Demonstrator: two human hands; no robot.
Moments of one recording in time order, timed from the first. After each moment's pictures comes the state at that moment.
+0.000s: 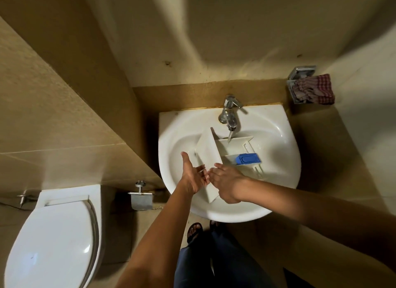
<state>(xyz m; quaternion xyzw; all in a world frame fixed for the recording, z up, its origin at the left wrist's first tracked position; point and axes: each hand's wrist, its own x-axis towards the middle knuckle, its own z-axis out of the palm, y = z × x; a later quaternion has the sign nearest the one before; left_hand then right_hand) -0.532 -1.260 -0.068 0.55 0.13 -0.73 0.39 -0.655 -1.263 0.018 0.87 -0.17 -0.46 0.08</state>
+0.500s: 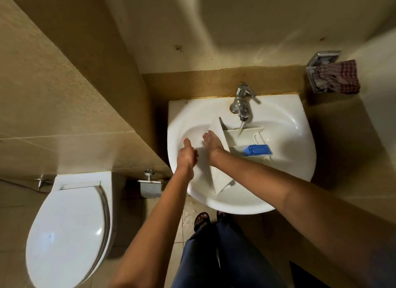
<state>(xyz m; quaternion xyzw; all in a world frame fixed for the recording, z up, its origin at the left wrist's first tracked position) -0.500 -1.263 -0.056 0.71 -0.02 -0.56 0.43 -0.575 -1.327 -0.079 0.84 -0.27 -0.46 0.12</state>
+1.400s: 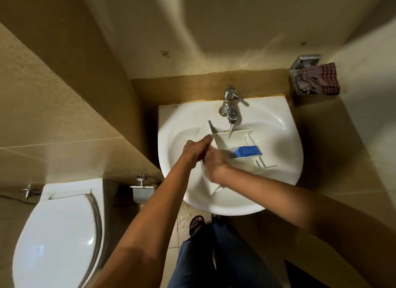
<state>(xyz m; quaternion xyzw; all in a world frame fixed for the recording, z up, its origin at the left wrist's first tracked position) -0.525 -1.305 -0.044 0.72 -0.15 -0.61 0.29 -0.607 -1.287 -0.032 0.81 -0.30 -0.49 0.14</state>
